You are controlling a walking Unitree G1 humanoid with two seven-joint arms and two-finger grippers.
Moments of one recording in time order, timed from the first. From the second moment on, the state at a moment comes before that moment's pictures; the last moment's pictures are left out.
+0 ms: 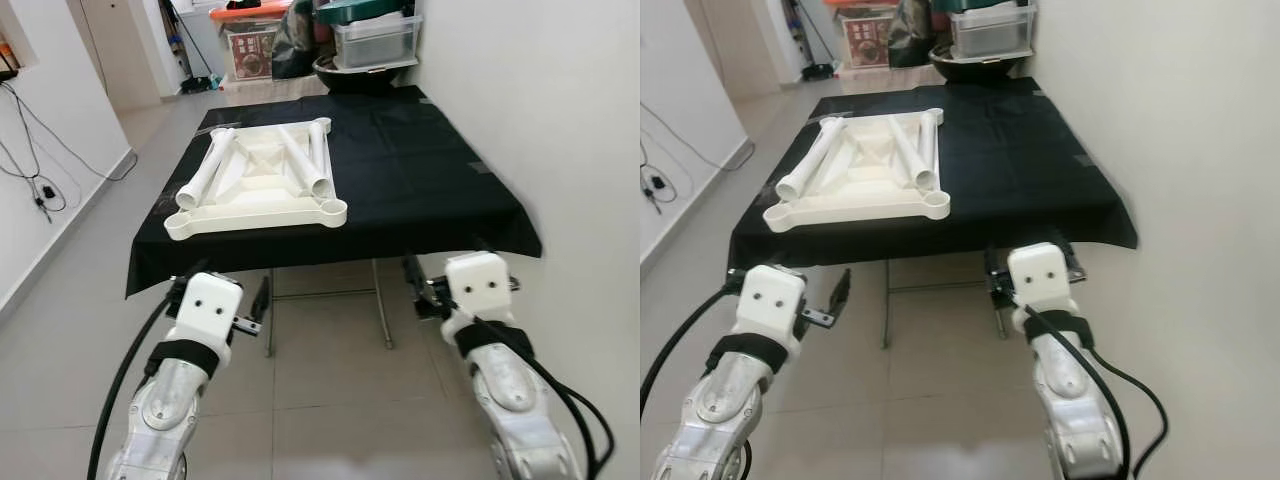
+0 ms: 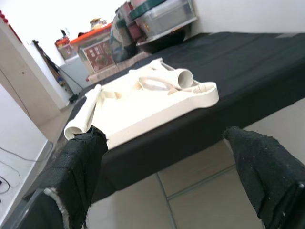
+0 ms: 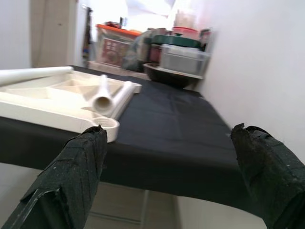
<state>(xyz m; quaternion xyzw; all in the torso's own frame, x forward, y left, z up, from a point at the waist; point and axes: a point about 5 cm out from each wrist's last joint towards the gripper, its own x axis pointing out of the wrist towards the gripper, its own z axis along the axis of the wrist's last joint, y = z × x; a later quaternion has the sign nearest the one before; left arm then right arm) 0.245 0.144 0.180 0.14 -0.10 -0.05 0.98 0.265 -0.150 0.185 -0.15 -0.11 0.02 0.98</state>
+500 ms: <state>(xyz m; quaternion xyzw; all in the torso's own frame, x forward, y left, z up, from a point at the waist) 0.257 0.170 0.153 0.17 -0.07 -0.02 0.98 0.279 -0.128 0.188 -0.12 -0.11 0.05 0.99</state>
